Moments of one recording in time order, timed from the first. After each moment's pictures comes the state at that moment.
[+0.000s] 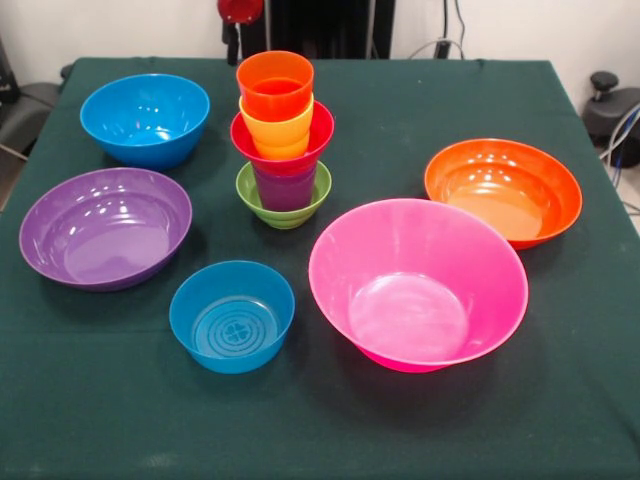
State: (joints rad) arm -0.49 -0.61 -0.17 2.10 -0.41 0.04 2.93
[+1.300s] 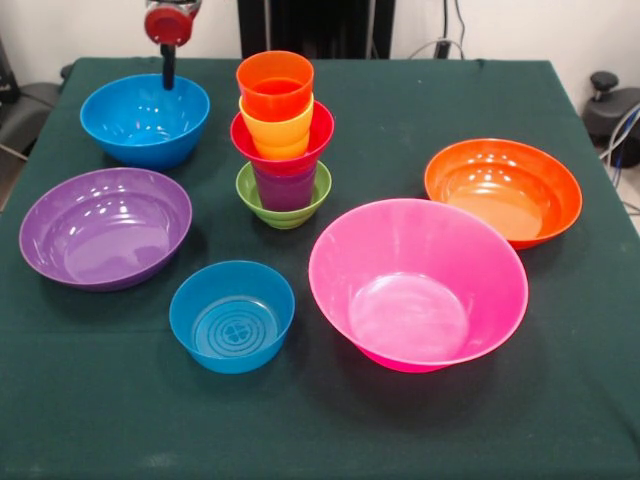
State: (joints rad) arm -0.65 -0.61 -0.09 1.96 -0.42 0.12 2.93
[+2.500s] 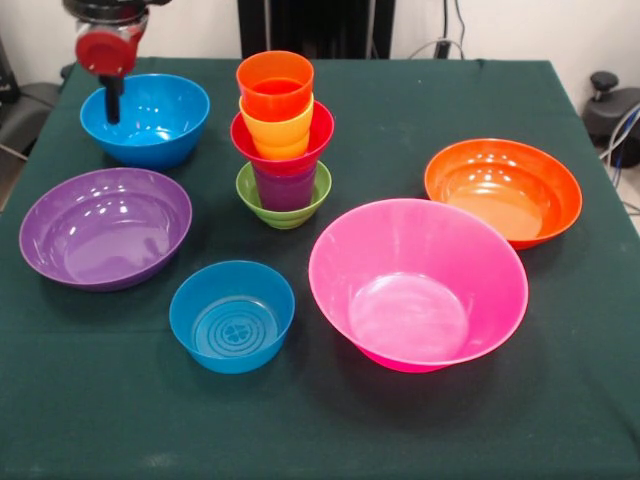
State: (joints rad) arm -0.63 -0.63 0.07 1.58 -0.38 0.57 2.93
